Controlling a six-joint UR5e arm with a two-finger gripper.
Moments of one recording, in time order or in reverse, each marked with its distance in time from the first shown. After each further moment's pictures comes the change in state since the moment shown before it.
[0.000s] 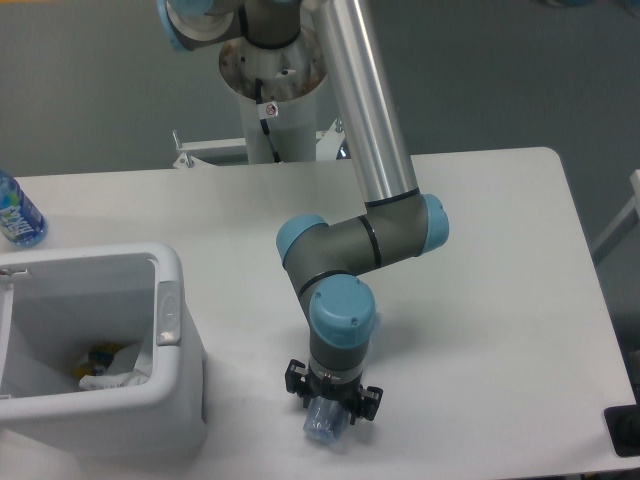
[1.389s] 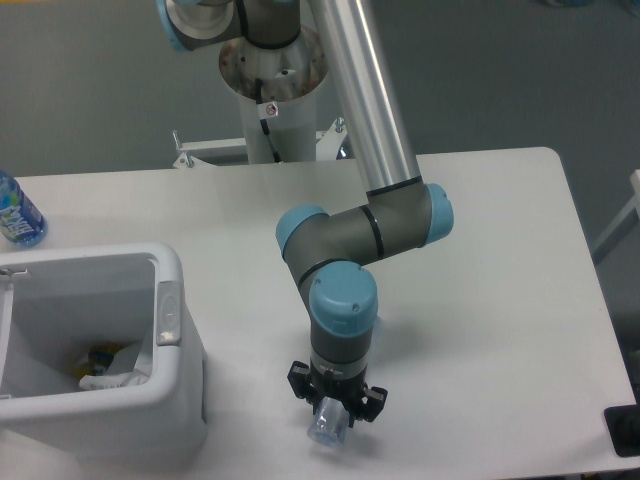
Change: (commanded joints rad) arm 0.023 0.086 0.112 0.015 -0.006 -0.015
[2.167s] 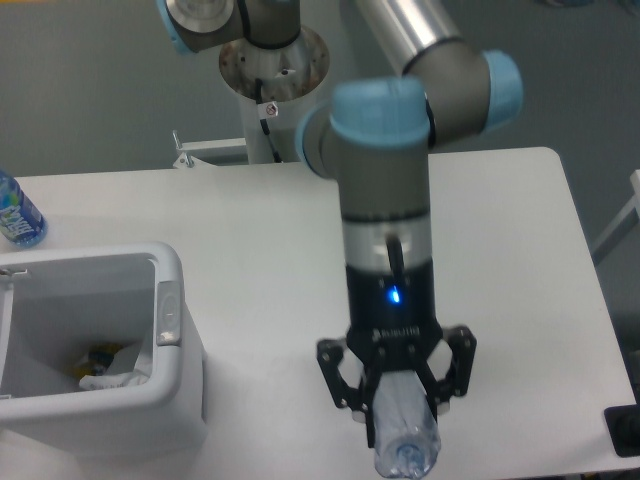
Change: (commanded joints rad) arm -0.052 0.230 0.230 0.153 -0.110 -0.549
